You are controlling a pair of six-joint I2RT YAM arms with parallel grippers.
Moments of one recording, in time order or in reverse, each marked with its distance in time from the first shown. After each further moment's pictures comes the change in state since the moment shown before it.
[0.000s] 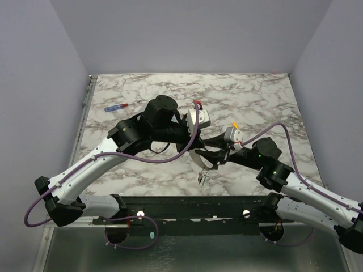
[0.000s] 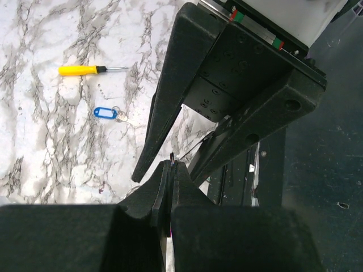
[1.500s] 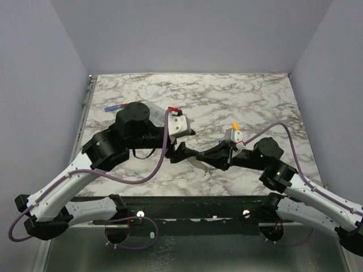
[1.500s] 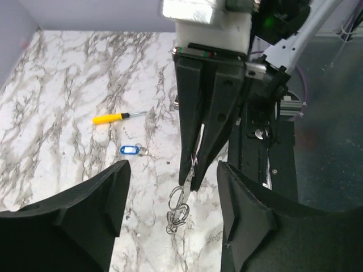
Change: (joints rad) left arm -0.002 -0.152 -0.025 0.085 0.008 0.061; right arm -0.001 -0.033 0.013 -0.098 -0.117 0.101
